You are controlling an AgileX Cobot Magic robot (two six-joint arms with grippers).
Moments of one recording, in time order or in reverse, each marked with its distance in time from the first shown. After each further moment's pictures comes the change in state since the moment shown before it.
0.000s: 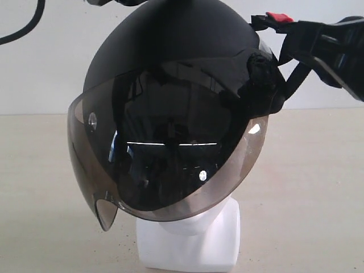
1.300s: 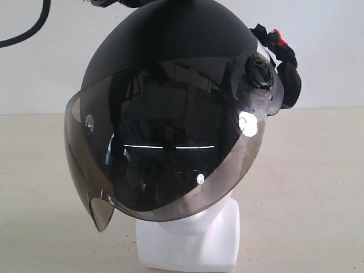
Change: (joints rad) left arm 0.000 0.010 -0.001 -0.027 0.002 0.030; right arm -0.019 -0.034 -0.133 0.323 -0.078 -0.314
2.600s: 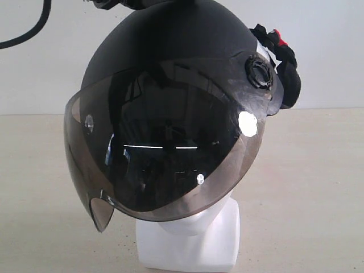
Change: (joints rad) left arm 0.000 0.000 0.000 -0.034 0.026 0.000; right arm 0.000 -0.449 -0.220 -1.065 1.267 0.966
